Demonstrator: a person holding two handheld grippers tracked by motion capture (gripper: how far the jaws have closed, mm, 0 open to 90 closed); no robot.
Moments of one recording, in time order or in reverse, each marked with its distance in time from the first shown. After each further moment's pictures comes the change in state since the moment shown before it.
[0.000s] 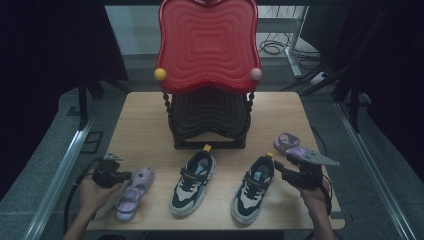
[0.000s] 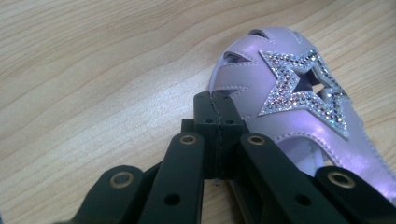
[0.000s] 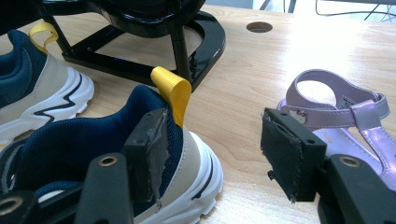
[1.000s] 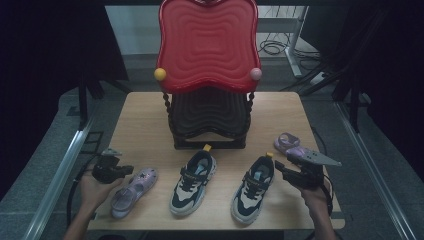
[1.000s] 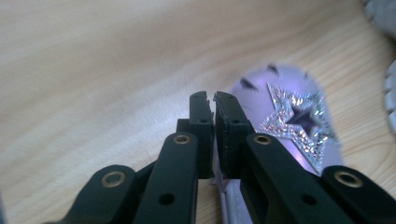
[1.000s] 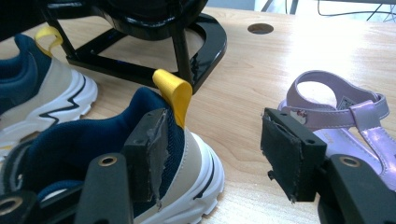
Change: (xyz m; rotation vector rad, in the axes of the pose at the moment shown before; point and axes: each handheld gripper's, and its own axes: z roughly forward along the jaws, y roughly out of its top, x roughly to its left) left arm 0.000 0.012 -0.012 -0.084 -0.006 -0.010; right arm -0.001 0.001 -0.003 -0.008 0.012 0.012
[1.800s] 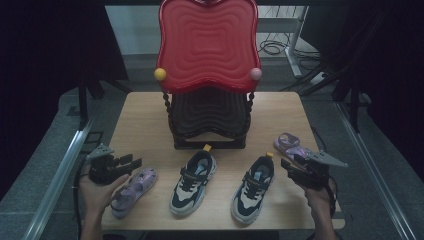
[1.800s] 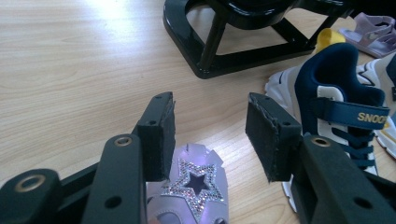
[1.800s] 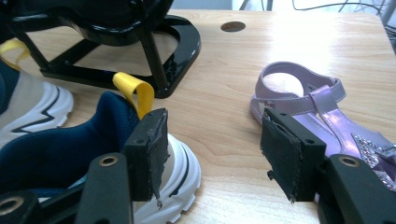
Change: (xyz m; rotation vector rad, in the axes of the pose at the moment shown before) left arm -0.031 0.005 -0.037 -0.310 -0.108 -0.073; right arm -0.011 -0.004 -0.005 -0.010 -0.078 0.072
